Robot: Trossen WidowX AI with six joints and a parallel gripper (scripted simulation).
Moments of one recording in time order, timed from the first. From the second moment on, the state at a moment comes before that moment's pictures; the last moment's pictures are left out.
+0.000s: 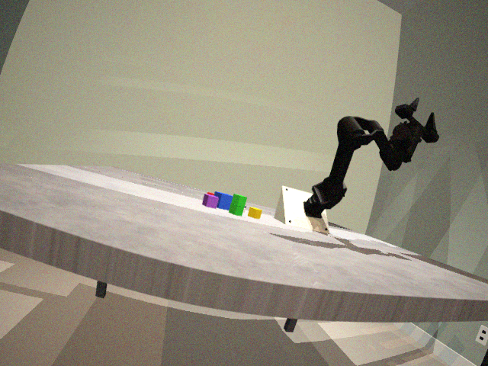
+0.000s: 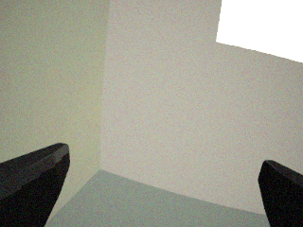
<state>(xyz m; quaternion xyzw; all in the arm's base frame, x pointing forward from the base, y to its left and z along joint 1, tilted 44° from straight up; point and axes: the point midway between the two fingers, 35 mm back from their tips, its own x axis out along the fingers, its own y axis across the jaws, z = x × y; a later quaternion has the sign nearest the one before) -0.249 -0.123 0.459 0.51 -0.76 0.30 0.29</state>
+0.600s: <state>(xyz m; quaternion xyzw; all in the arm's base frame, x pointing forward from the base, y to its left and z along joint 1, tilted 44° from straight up) -0.279 -0.241 0.411 0.58 -0.67 0.46 -0.01</state>
